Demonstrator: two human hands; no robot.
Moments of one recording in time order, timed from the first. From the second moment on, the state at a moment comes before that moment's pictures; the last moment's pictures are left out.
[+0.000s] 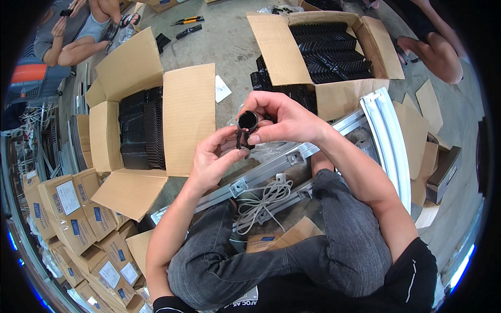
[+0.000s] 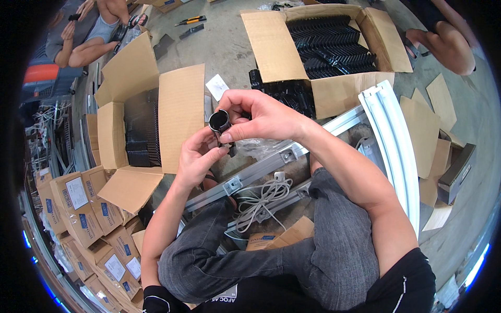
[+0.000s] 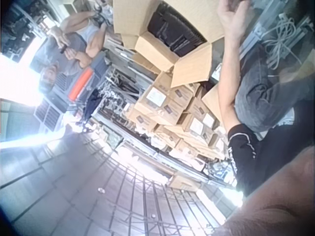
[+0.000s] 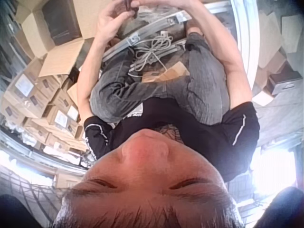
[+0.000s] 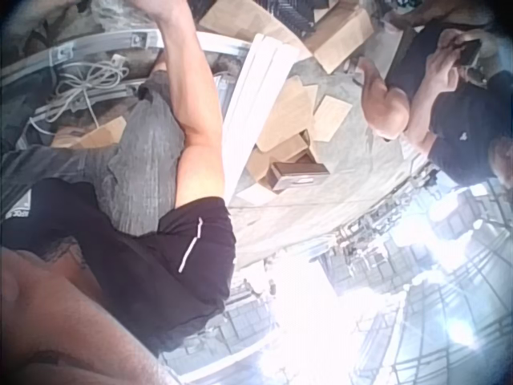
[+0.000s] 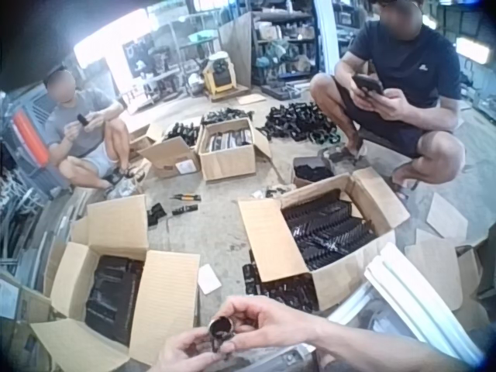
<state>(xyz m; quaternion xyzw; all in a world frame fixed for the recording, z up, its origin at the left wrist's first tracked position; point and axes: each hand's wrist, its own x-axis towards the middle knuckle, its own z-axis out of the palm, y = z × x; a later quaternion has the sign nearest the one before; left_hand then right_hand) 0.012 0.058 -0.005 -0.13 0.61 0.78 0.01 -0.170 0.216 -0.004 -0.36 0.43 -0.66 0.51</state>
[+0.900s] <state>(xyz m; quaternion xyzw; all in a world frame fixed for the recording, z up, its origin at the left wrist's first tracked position) 0.007 0.057 -0.003 -0.21 0.59 0.78 0.02 -0.163 0.213 -0.014 -0.36 0.57 -0.59 0.44</state>
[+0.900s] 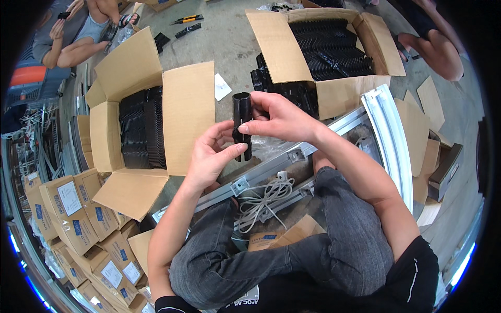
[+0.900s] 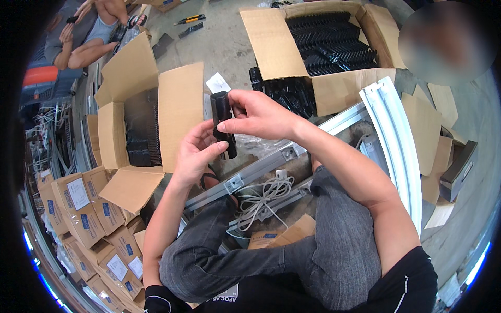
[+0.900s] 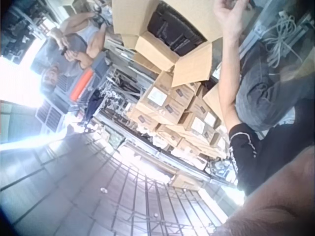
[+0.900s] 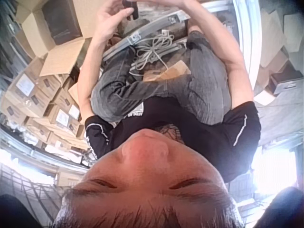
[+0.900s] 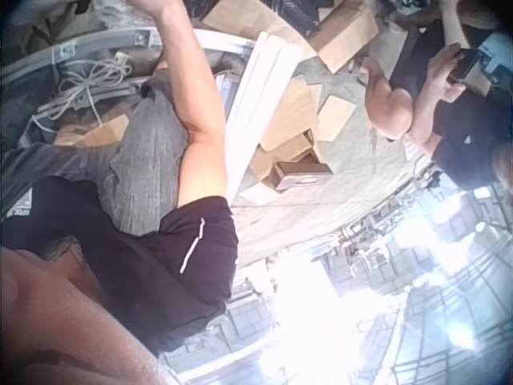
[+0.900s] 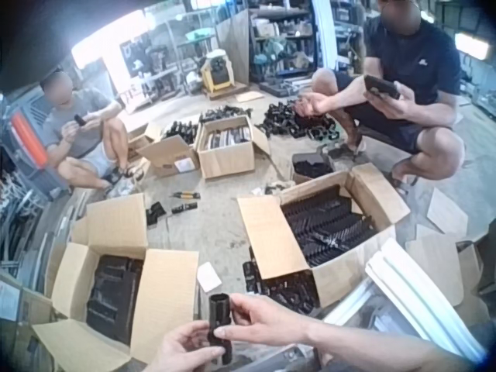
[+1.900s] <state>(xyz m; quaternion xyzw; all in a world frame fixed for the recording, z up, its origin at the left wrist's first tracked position) 0.002 0.068 0.006 -0.26 0.61 0.74 0.10 -0.159 0.205 -0.018 -0.26 0.51 -0.69 0.44</state>
